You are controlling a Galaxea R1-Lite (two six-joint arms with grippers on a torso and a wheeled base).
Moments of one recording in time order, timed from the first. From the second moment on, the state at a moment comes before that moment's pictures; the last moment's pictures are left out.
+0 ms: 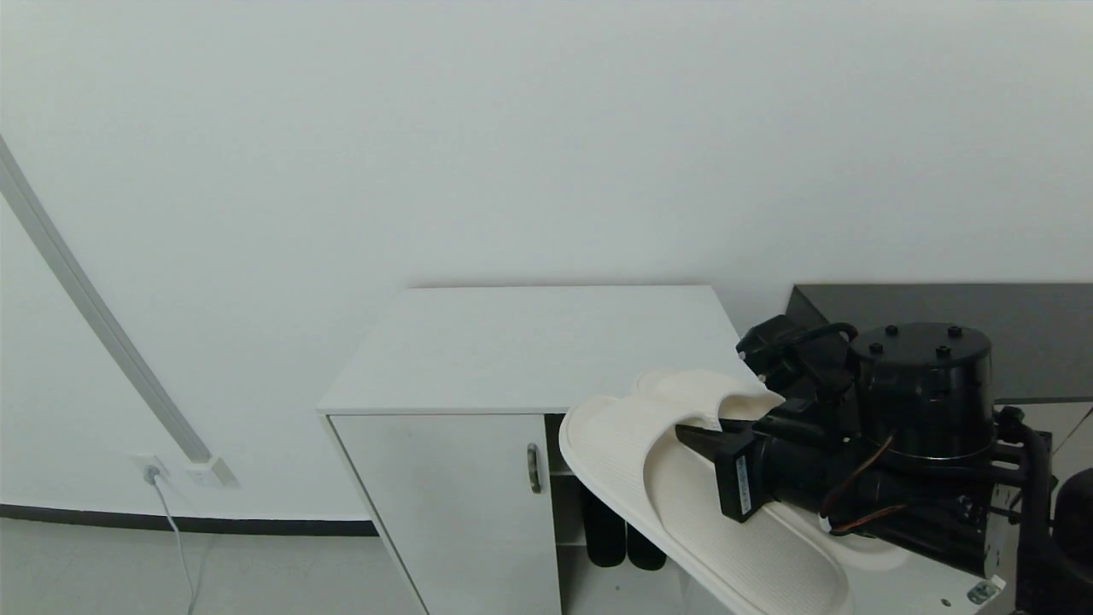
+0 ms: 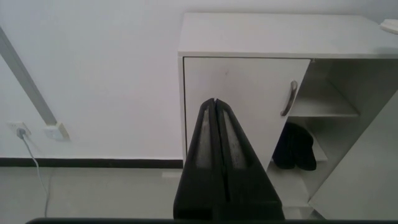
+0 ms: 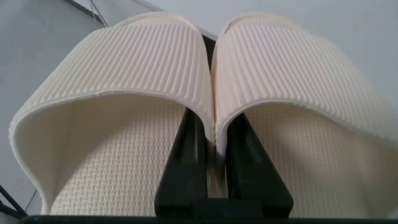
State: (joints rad) left arm 0.00 0.00 0.00 0.00 0.05 -0.01; right arm 0.76 1.62 -0.71 -0.59 -0.07 0.10
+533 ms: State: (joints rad) left arm 0.00 0.00 0.00 0.00 0.05 -0.01; right arm 0.76 1.63 -0.71 -0.59 -0.07 0.10
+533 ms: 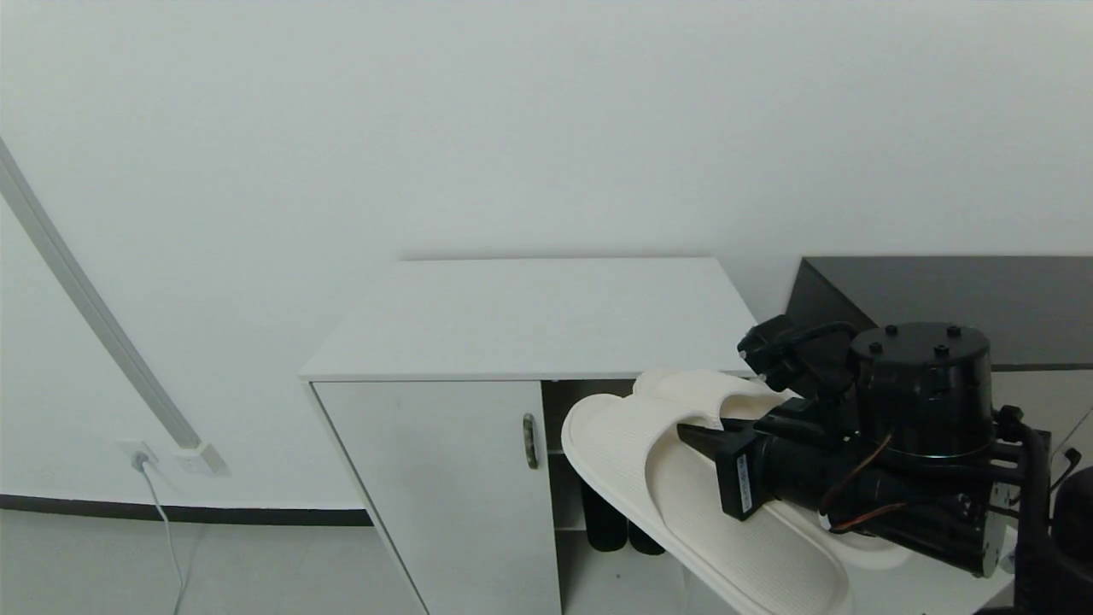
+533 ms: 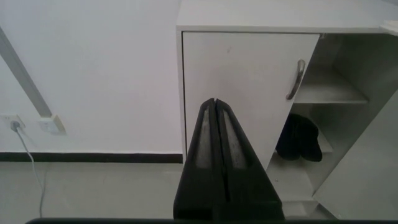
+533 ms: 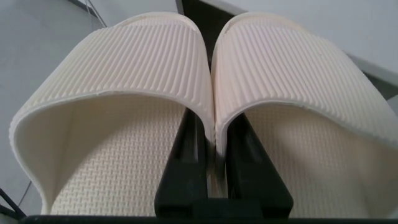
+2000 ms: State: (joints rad) left arm 0.00 0.00 0.00 0.00 0.04 -0.01; right arm 0.76 1.64 -0.70 -0.59 -0.07 0.10
